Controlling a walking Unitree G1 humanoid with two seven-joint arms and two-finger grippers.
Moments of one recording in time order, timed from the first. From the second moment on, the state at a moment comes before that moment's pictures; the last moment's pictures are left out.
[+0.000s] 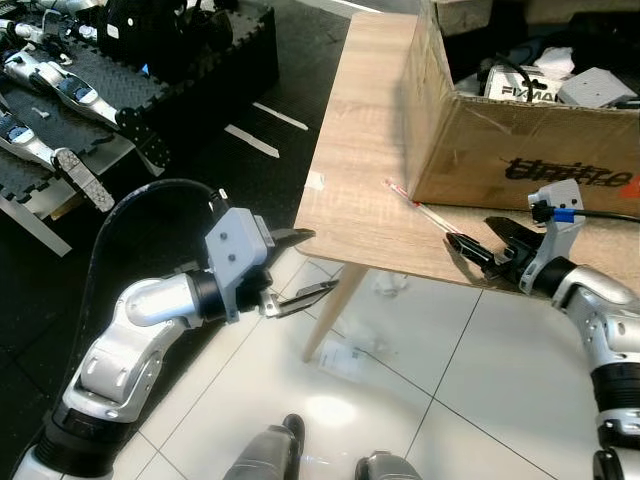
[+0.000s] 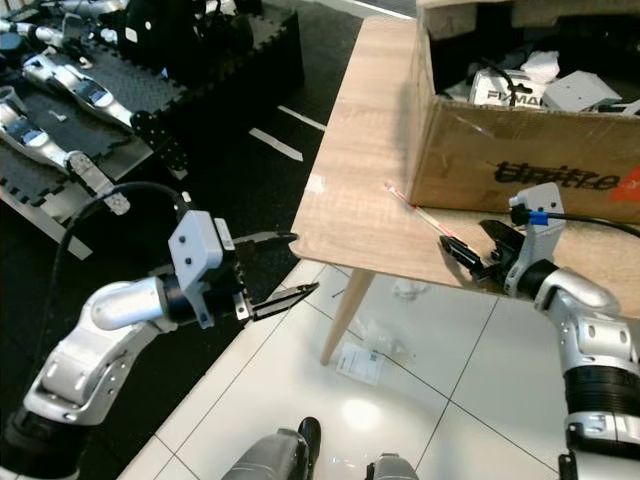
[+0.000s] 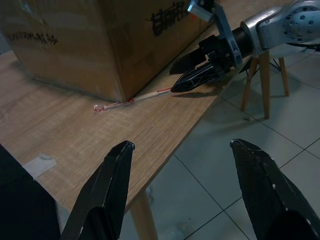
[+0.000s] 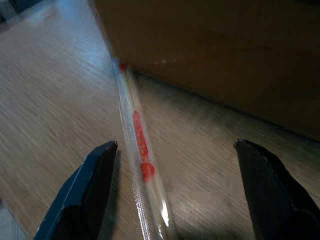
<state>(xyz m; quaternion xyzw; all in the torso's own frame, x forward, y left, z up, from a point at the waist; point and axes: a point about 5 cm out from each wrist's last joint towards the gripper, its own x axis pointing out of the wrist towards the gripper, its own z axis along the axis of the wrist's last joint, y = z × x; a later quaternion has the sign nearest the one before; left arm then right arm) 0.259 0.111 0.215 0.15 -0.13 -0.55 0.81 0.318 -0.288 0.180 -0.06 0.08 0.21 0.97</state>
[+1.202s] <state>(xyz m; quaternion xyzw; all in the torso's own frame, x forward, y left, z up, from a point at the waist) 0.258 0.112 0.217 0.15 -0.14 -0.55 0.81 0.298 -0.259 0.165 0.02 0.17 0.27 0.95</state>
